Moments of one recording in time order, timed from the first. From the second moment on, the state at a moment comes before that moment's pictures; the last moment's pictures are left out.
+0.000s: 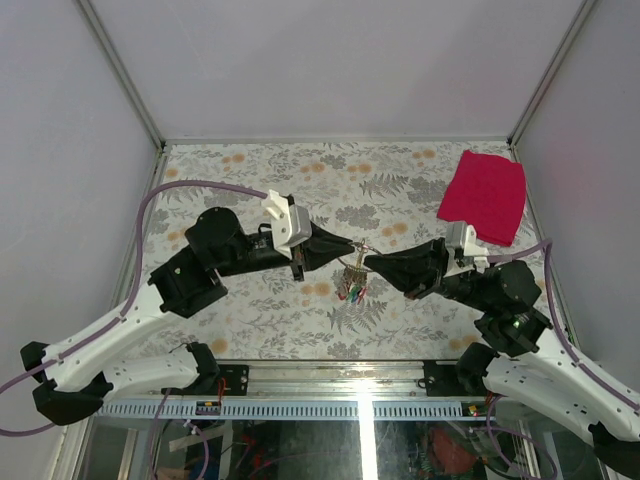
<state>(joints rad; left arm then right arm) -0.97 0.98 1.15 -0.09 0.41 0.06 0.84 0.59 0.68 0.26 -0.44 0.16</state>
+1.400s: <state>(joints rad) -0.95 1.34 1.45 -0.85 -0.27 0.25 0.84 0.53 0.69 -0.20 0.01 -0.14</state>
